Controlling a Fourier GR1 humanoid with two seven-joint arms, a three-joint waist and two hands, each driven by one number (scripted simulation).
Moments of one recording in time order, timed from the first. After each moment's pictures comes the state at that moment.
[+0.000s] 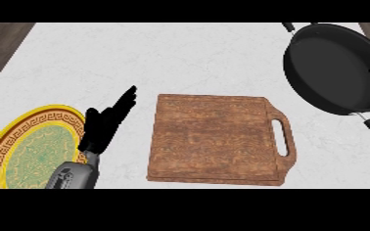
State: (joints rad) left arm -0.14 0.14 -0.14 -1.37 0.02 -0.13 0.14; right arm -0.52 -1.07 0.34 -1.17 0.09 -0.26 0.47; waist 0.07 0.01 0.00
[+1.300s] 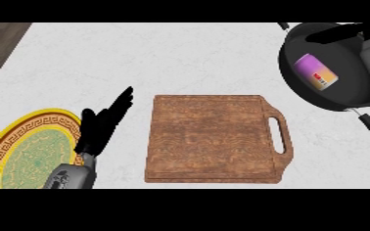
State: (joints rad) left arm -0.12 0.14 -0.12 -1.39 0.03 -0.13 0.15; right arm -0.98 -0.64 0.21 -0.56 0.14 -0.33 0.41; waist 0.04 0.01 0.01
